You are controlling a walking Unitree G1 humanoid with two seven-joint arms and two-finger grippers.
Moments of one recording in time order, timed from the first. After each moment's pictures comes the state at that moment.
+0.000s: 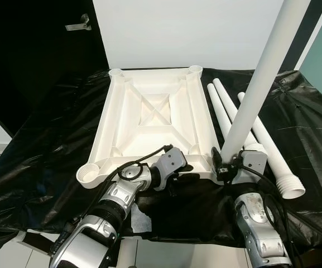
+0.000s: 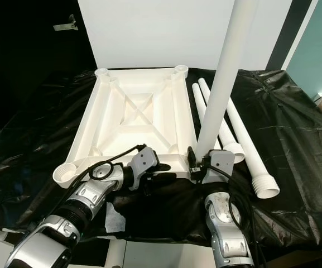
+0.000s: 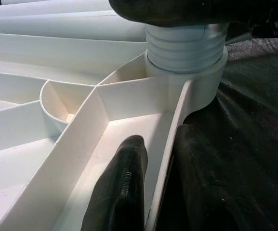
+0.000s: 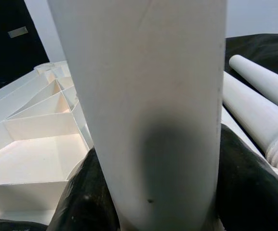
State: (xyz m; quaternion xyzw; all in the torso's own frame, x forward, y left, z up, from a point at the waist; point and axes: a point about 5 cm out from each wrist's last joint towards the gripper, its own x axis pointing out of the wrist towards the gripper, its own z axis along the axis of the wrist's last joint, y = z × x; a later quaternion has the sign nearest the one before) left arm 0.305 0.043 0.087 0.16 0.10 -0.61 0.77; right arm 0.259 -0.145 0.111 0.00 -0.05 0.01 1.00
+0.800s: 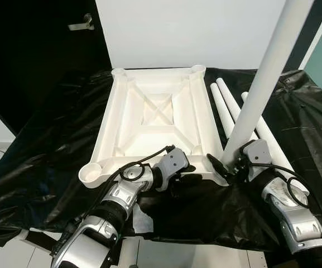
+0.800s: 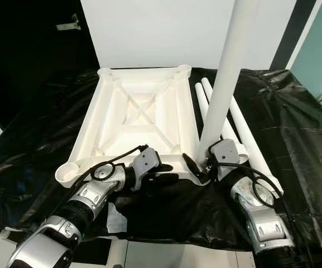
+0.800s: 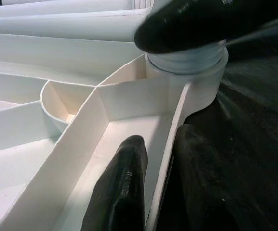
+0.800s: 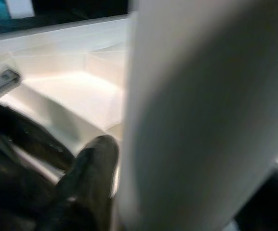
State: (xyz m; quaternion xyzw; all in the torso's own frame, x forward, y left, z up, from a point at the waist) left arm 0.302 0.035 0.088 0.15 0.09 -0.62 0.76; right arm 0.268 -0.175 0.129 -0.18 -0.04 0.29 0.94
